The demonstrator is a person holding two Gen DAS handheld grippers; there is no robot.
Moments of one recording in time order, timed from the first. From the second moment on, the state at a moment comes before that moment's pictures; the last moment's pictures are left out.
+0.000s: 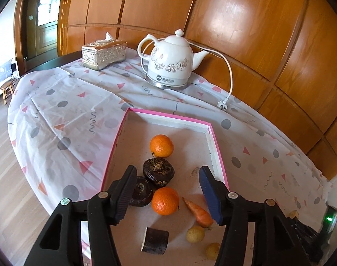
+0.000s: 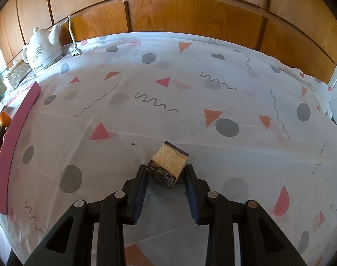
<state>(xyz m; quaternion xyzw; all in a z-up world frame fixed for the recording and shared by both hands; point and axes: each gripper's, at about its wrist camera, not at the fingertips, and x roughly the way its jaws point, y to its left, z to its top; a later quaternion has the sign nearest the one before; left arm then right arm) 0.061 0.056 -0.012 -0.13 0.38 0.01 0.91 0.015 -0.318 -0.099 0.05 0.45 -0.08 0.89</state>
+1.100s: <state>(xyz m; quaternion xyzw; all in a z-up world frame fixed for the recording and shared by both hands) 0.015 0.102 -0.007 -0.14 0.35 0.07 0.92 0.013 -0.311 -0.095 0.05 0.45 -0.11 0.88</state>
